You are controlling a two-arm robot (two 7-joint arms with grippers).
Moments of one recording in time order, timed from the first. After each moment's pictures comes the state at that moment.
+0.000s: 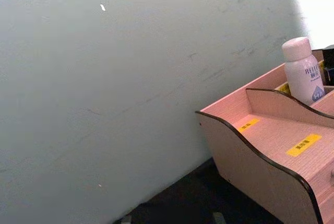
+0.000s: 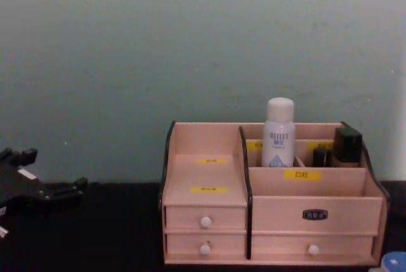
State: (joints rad) left arm -0.20 0.60 0.45 -1.41 -0.25 -0.12 0.03; right arm 0.00 0.66 -0.27 -1.66 0.49 0.33 0.38
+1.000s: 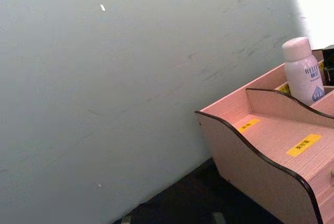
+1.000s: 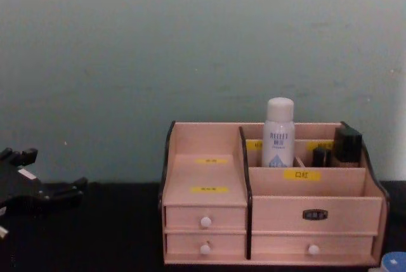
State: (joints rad) left arm -0.20 0.60 0.45 -1.41 -0.25 -0.12 0.03; right arm 0.02 0.65 -0.29 -1.63 0.48 0.33 0.37
